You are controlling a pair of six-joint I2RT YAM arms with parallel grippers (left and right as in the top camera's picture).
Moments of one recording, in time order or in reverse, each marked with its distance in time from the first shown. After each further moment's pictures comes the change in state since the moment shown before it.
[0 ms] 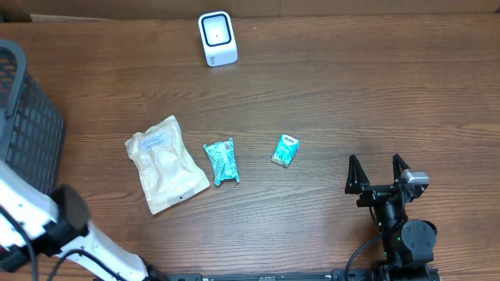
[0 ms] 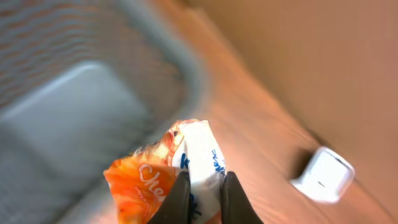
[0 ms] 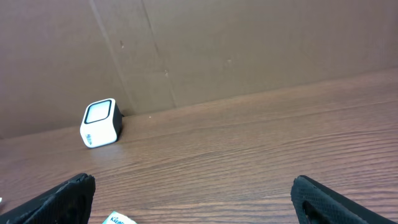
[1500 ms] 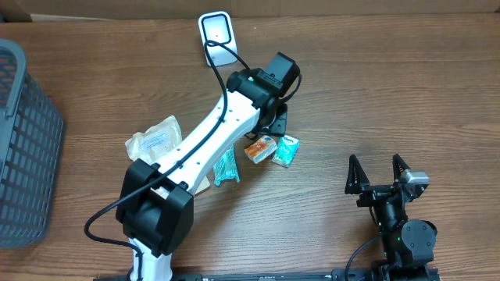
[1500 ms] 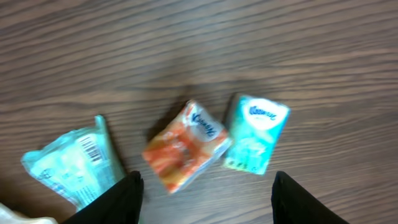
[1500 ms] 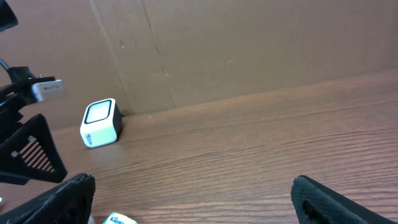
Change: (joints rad) left arm -1.156 -0.002 -1.123 0.568 -0.165 -0.173; right arm 0.000 0.000 0.000 0.000 0.000 0.000
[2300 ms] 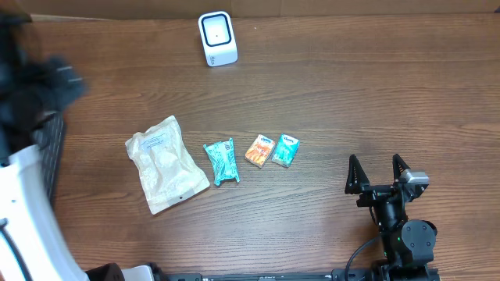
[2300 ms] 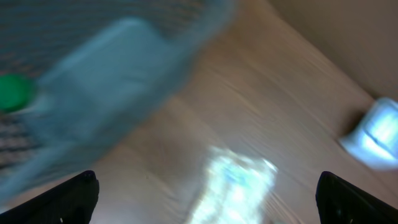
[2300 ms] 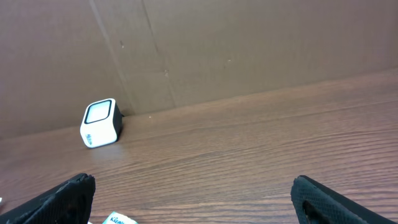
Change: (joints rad) left arm 0.977 -0.482 0.351 -0.418 -0.216 0.040; right arm 0.000 0.000 0.000 0.000 0.000 0.000
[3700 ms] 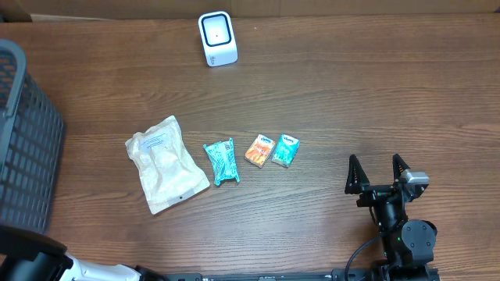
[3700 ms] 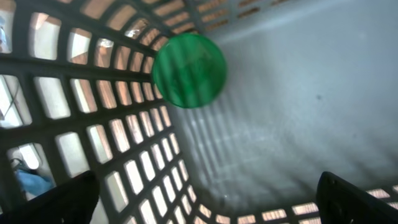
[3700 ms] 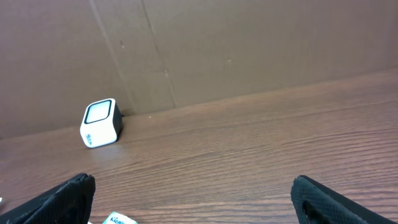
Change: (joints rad) left arm 0.773 0.345 -0.264 0.300 0.084 0.375; right arm 0.000 0.000 0.000 0.000 0.000 0.000
